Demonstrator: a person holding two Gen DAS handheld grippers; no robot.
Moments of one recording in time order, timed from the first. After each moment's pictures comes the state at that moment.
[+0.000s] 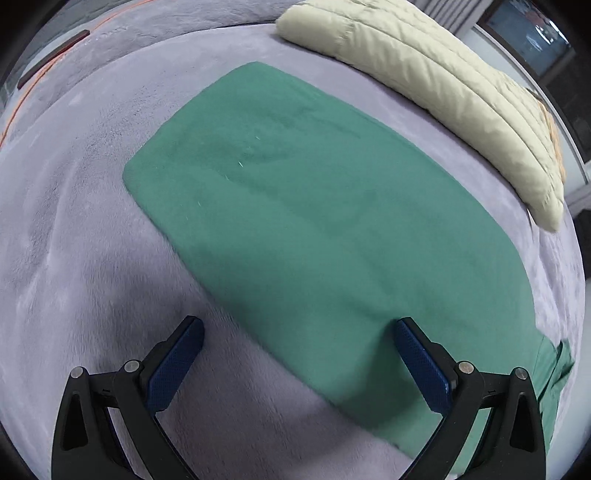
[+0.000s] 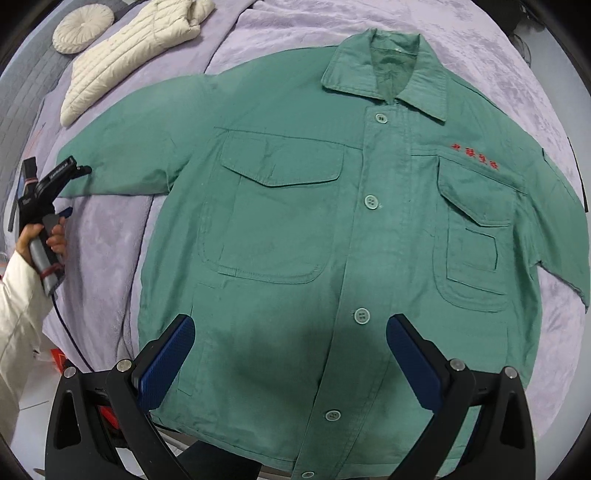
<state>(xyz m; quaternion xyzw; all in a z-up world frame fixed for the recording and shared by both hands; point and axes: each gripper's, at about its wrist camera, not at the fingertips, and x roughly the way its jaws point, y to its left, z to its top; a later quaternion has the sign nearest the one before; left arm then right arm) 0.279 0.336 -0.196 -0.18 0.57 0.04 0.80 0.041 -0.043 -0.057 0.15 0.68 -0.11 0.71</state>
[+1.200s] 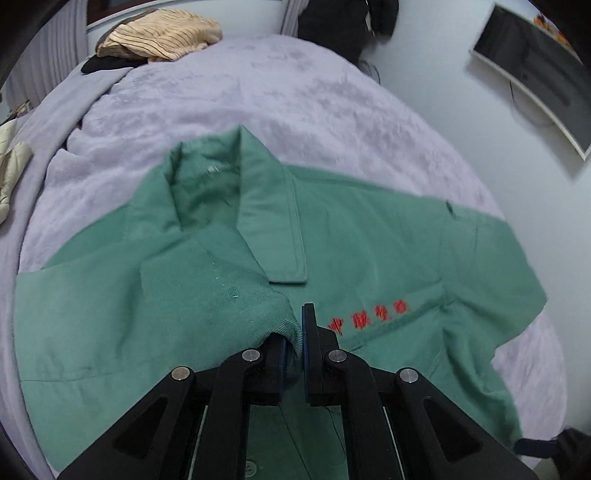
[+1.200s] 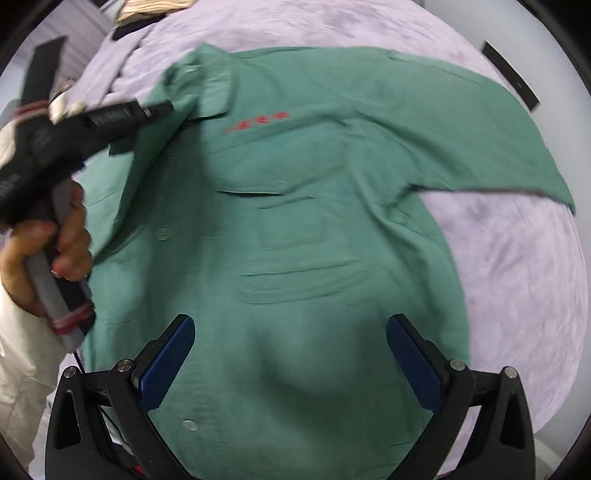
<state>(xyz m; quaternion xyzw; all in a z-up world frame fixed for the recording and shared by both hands) 0.107 -0.179 -0.133 0.15 0.50 -0.40 0.76 -0.082 -0.241 -0.067 0.29 0.61 -0.25 0.69</state>
